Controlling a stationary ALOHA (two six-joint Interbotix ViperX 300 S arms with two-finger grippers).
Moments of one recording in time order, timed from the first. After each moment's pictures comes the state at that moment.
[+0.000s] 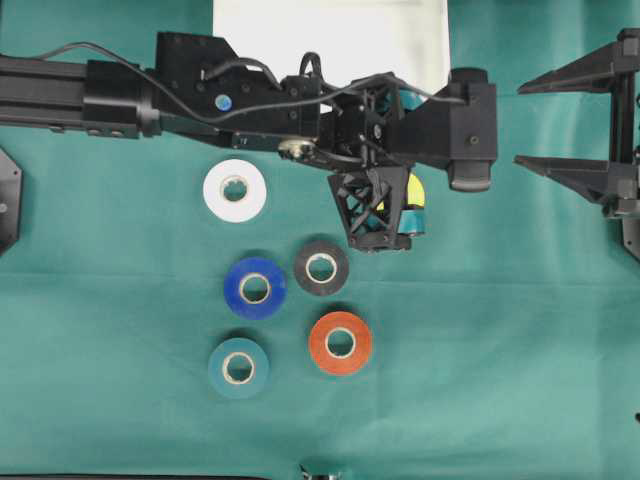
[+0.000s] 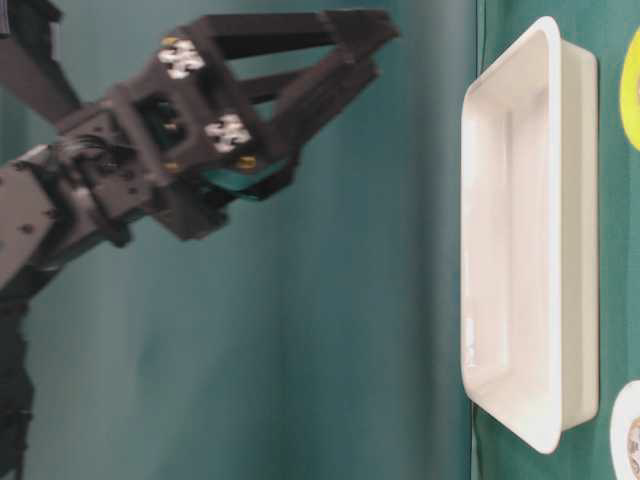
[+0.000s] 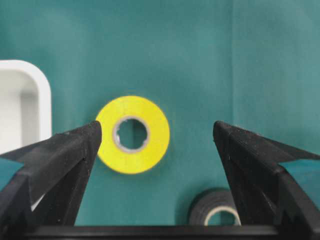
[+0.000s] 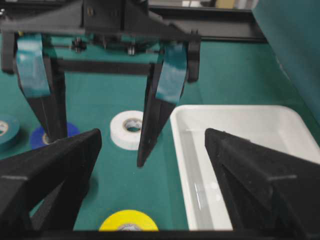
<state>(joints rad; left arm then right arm) 0.00 0.29 -0.15 -0.01 0.77 0.00 -0.09 -0.95 1.12 0.00 -0.04 0.09</state>
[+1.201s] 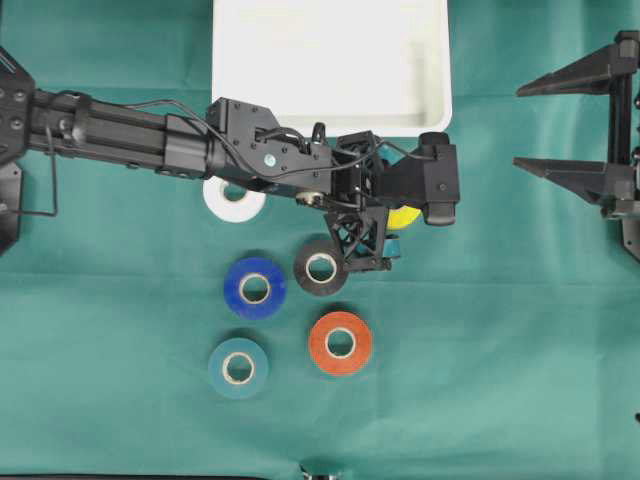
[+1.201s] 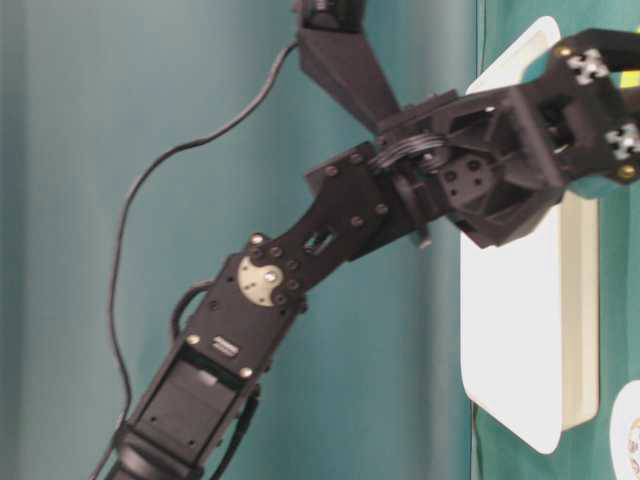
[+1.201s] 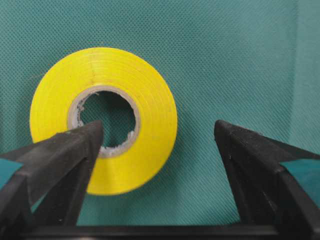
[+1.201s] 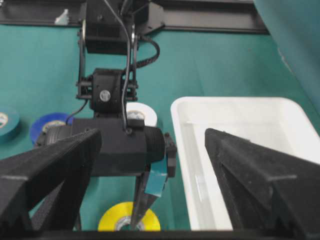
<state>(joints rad) 0.00 0.48 0.02 -0.01 0.51 -0.04 -0.09 -0.95 1.12 0.00 -0.02 0.09</state>
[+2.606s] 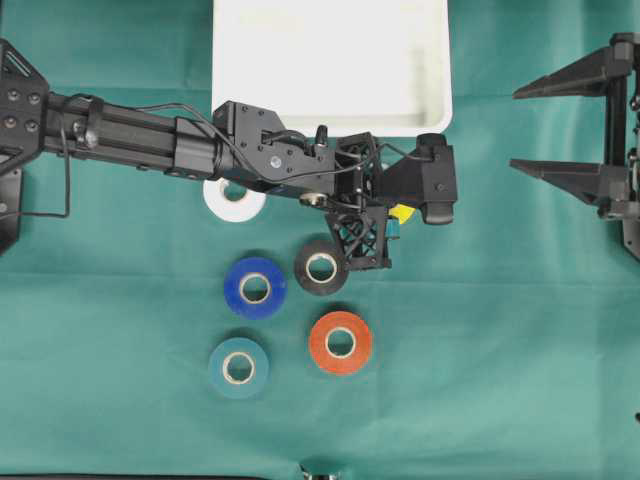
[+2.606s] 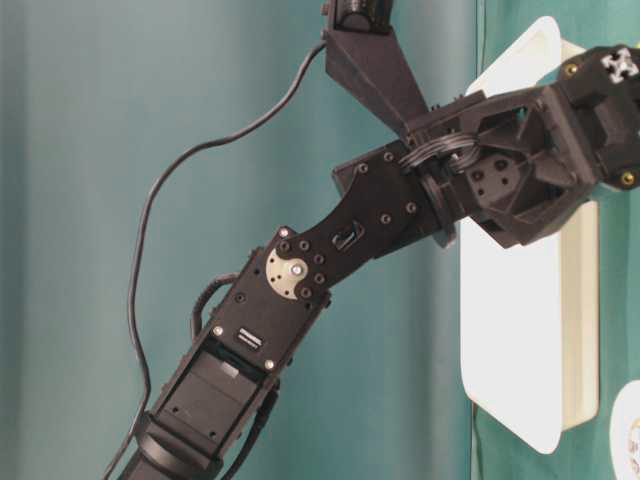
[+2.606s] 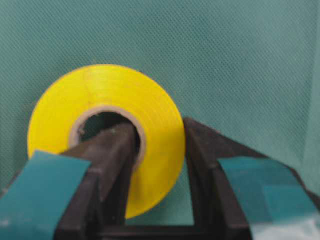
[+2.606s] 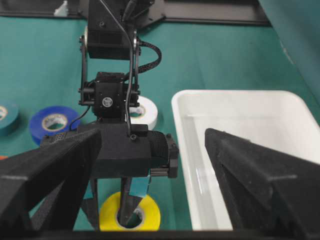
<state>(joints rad) 0.00 0.51 0.01 -0.01 0.55 -0.06 -0.09 -0.93 1.12 0.00 -0.01 0.09</state>
